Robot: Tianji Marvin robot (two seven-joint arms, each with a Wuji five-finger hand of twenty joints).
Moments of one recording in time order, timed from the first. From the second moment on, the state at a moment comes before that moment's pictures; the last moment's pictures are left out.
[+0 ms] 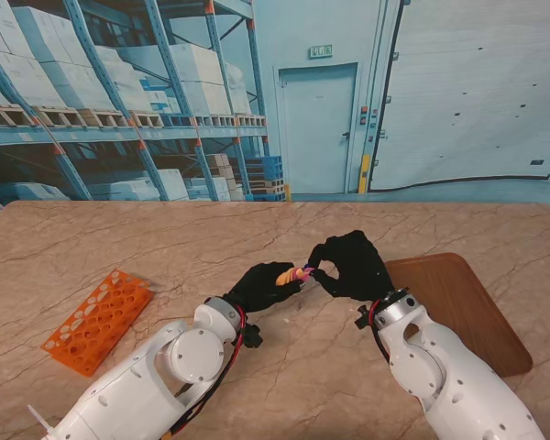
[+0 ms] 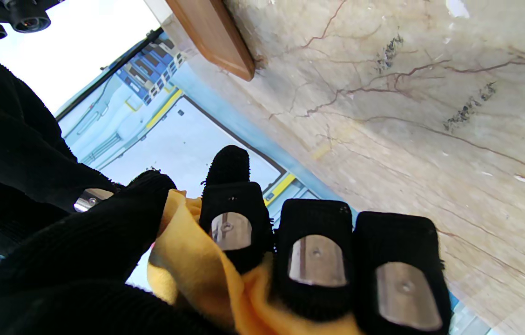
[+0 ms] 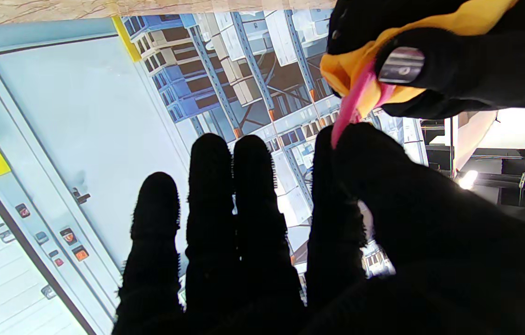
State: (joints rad) left arm 1.31 -1.22 -0.80 -1.41 0.29 -0.06 0.16; right arm -1.52 -1.11 1.17 -1.50 -0.94 -0.35 -0.46; left_hand 0.58 -0.31 0.79 -0.05 0.72 0.16 1.07 0.42 1.29 -0.08 1.38 1.10 1.26 0.15 1.66 0.80 1.08 0.25 1.83 0.83; right_hand 0.66 -0.57 0.92 -0.18 0.77 -0.18 1.03 0.36 0.81 0.14 0.91 0.41 0.67 0.11 0.96 0.68 0.24 0.20 1.08 0.64
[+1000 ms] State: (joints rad) left arm 1.31 -1.20 -0.80 -1.41 0.26 -0.10 0.10; right arm -1.54 -1.11 1.16 -1.50 -0.93 -0.30 -0.41; left_hand 0.53 -0.43 0.84 -0.05 0.72 0.16 1.06 0.40 1.30 -0.05 1.38 1.09 1.26 0.13 1.68 0.80 1.08 0.22 1.83 0.91; right_hand 0.66 -0.56 0.91 -0.18 0.74 -0.18 1.03 0.35 0.81 0.14 0.92 0.41 0.67 0.11 0.96 0.68 0.24 0.20 1.08 0.63
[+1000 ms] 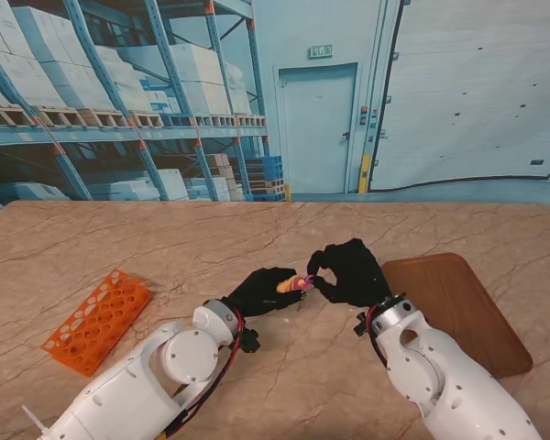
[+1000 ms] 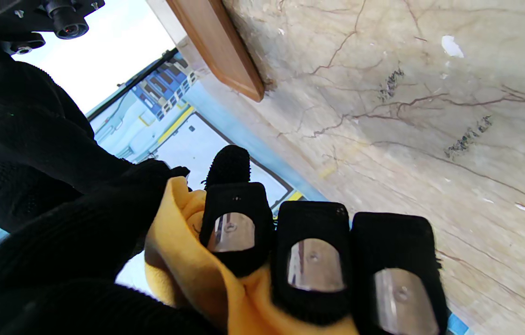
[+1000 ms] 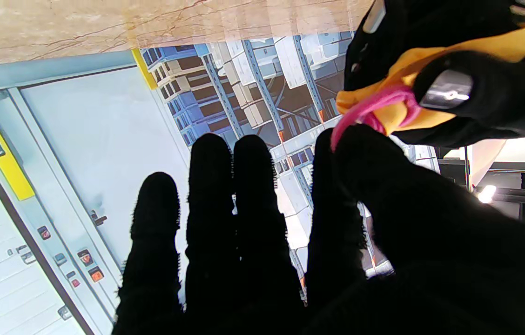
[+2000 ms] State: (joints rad) left arm 1.30 -1.20 -0.80 -1.41 0.24 -0.11 0.08; right arm -1.54 -1.11 1.17 -1.51 -0.92 -0.31 -0.39; left_hand 0.51 -0.28 0.82 -0.03 0.74 0.18 0.99 0.44 1.30 -0.05 1.38 1.10 1.26 0.12 1.69 0.80 1.08 0.20 1.83 0.93; right_hand 0.66 -0.56 0.91 -0.18 0.73 -0.19 1.03 0.35 0.80 0.14 0.92 0.41 0.67 0.11 0.96 0.68 0.24 0.20 1.08 0.63
